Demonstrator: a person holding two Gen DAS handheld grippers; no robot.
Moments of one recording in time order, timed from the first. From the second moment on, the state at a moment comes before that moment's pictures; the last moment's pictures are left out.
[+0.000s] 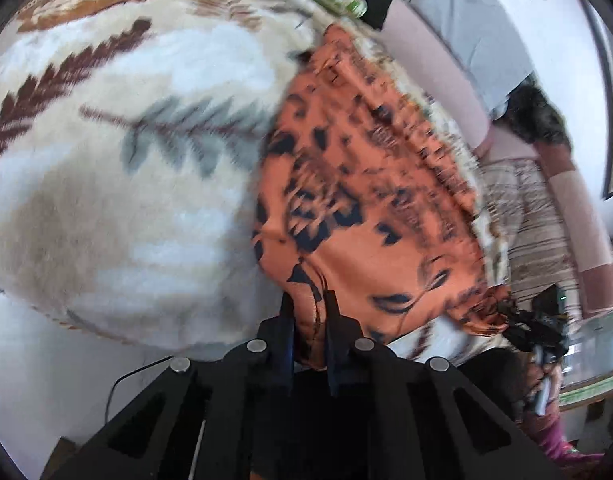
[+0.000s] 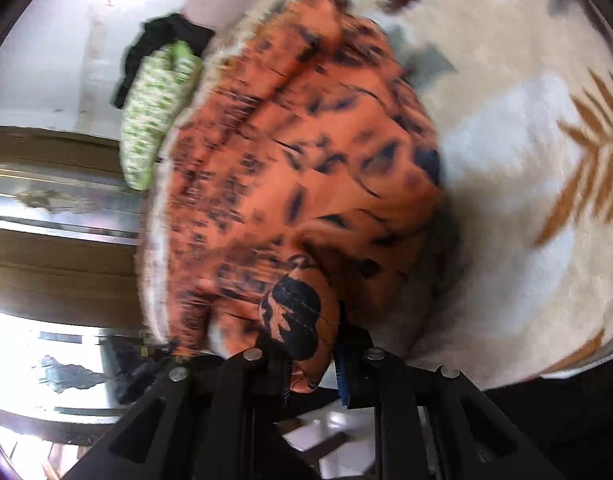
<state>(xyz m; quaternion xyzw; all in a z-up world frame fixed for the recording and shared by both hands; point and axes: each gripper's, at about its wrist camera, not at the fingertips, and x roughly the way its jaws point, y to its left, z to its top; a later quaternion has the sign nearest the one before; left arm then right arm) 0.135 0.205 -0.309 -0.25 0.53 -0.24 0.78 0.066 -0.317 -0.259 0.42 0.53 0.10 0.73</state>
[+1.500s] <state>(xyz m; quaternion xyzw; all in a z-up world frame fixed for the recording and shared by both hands) 0.455 0.127 -0.204 -0.35 0.41 -0.12 0.83 0.328 -0.547 -0.234 0.58 0.23 -0.01 0.78</state>
